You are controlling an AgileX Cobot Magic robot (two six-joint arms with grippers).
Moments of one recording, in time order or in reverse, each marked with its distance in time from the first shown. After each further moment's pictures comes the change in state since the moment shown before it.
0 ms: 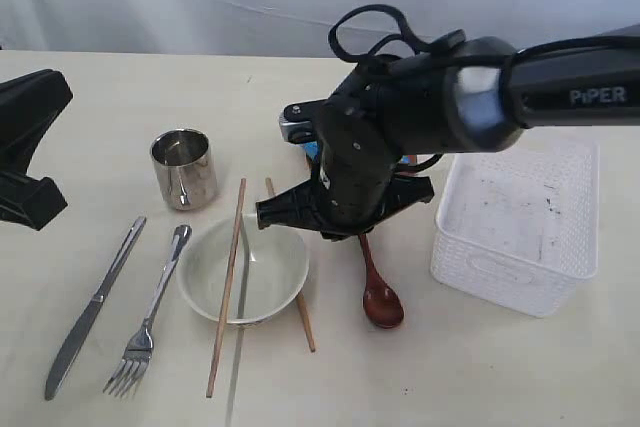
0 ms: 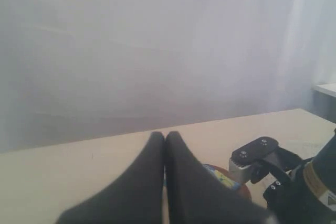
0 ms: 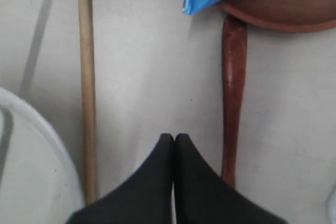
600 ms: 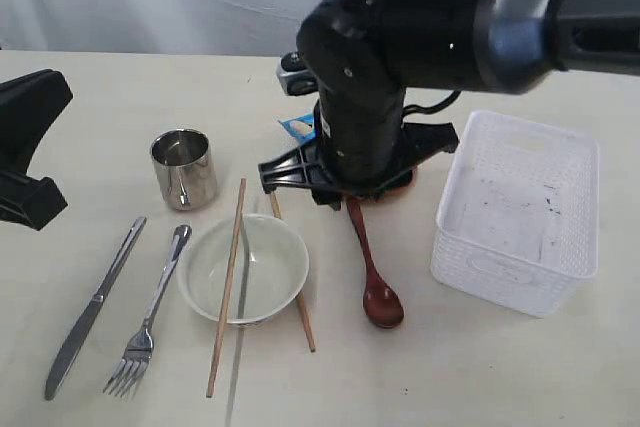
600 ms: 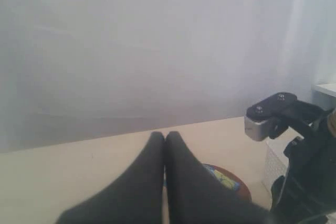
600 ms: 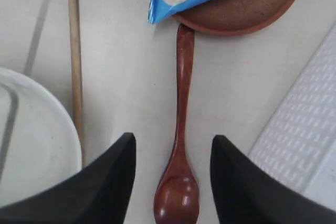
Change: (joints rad) left arm 0.000 0.000 0.000 0.000 0.000 0.000; right arm 0.025 -0.091 -0.129 -0.051 0.300 -0.011
